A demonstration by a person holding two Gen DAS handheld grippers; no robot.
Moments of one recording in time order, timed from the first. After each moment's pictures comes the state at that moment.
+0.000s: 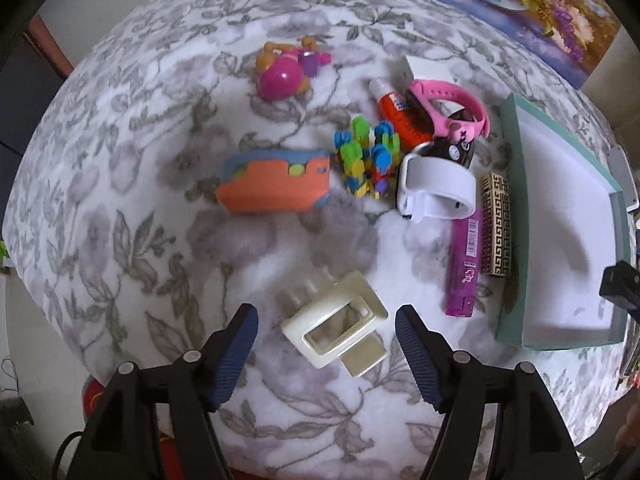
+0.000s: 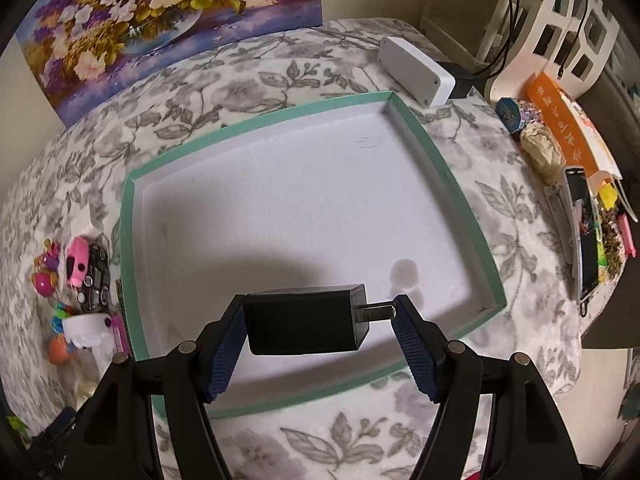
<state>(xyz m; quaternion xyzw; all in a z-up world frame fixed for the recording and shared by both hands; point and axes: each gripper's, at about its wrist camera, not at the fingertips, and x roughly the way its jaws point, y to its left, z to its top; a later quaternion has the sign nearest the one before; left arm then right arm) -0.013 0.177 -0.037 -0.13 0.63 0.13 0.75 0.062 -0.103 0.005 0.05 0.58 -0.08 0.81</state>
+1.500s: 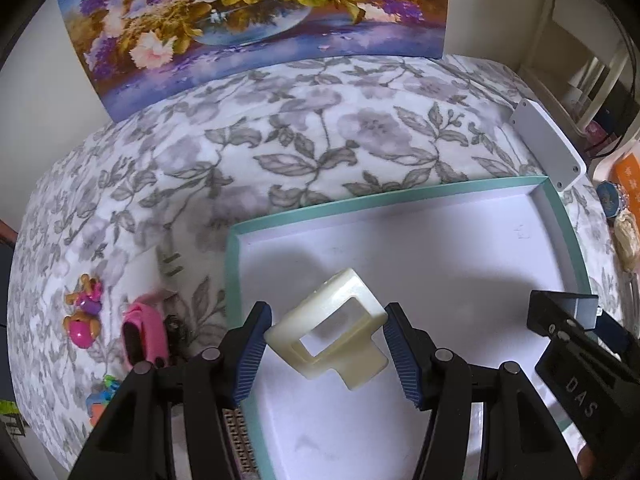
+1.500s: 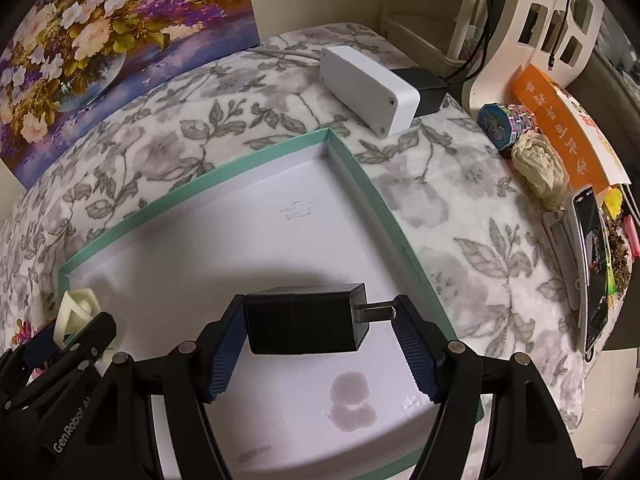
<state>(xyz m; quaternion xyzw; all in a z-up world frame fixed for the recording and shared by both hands) 0.152 -0.010 -0.012 0.03 0.57 0.00 0.82 0.127 -0.173 -0.021 0.09 0.56 -0.12 0.82</state>
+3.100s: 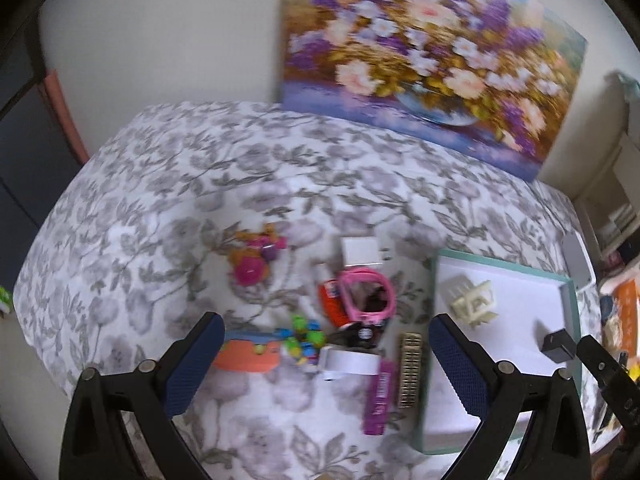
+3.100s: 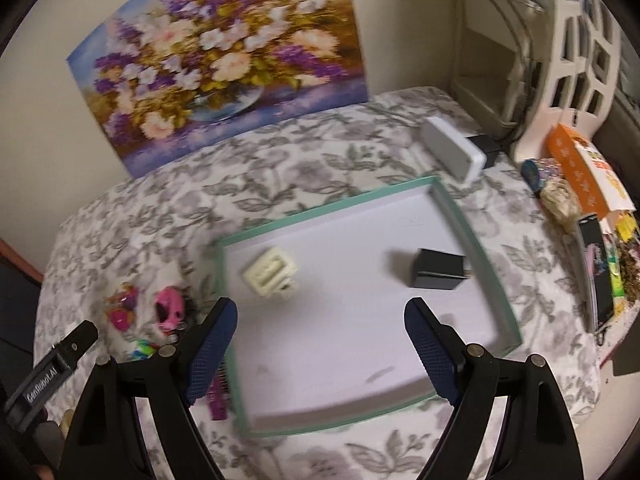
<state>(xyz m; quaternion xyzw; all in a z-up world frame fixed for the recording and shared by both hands) 0.040 0.177 0.071 -0.13 0.48 0.14 0.86 0.059 -0.074 0.073 0.10 0.49 0.00 0.87</state>
